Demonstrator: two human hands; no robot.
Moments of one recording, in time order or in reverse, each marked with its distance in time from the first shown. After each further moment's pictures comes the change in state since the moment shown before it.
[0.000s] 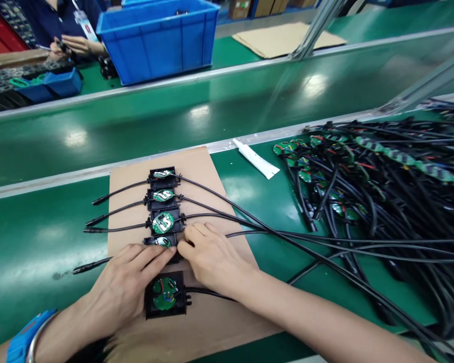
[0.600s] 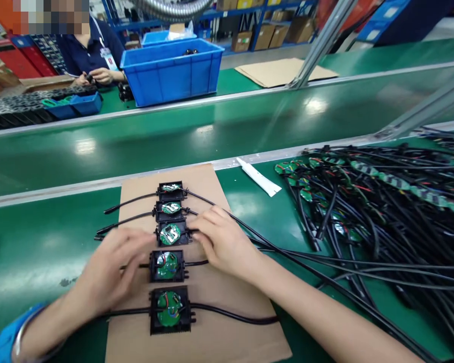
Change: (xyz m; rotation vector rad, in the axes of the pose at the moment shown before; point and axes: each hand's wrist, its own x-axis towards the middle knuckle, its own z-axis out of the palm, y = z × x) left_hand -0.002 -0.035 -0.013 -0.175 0.346 -0.126; right_hand 0.023 0.032 -0.022 0.231 0.145 0.045
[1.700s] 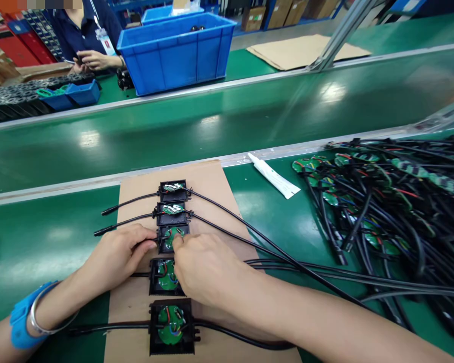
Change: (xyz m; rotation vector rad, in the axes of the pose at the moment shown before) left_hand 0.032 -0.019 0.000 0.002 -0.136 -0.140; right_hand 0.034 -0.045 0.007 -0.354 -0.420 0.108
